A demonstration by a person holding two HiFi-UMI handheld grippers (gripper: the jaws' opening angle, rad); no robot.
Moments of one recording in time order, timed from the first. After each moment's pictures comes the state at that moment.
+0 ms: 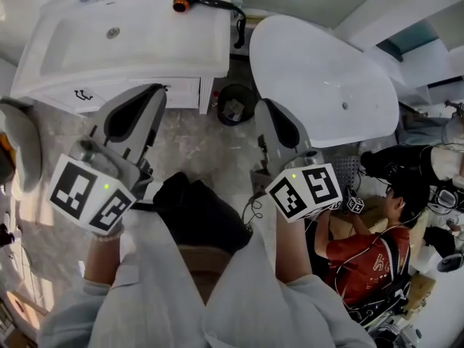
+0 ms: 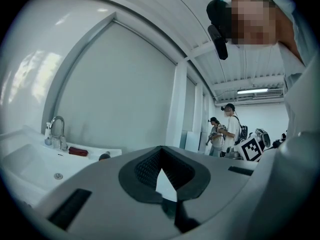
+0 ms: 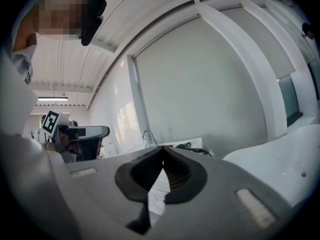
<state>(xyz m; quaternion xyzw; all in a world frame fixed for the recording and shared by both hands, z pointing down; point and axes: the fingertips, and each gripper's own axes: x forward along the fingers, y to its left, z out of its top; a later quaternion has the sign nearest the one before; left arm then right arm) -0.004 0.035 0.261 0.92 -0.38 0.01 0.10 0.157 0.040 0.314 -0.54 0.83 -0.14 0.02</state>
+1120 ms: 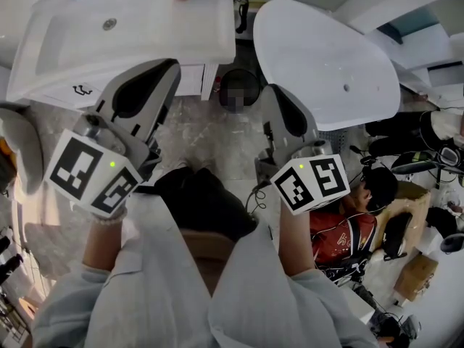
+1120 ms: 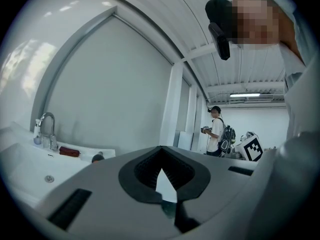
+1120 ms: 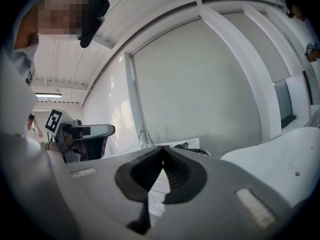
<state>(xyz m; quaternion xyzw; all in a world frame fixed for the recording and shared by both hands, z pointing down) -0.012 0.017 0.261 0.94 -0.33 0.00 0.10 0.132 0.040 0.310 -0.56 0.81 -0.14 0.02</state>
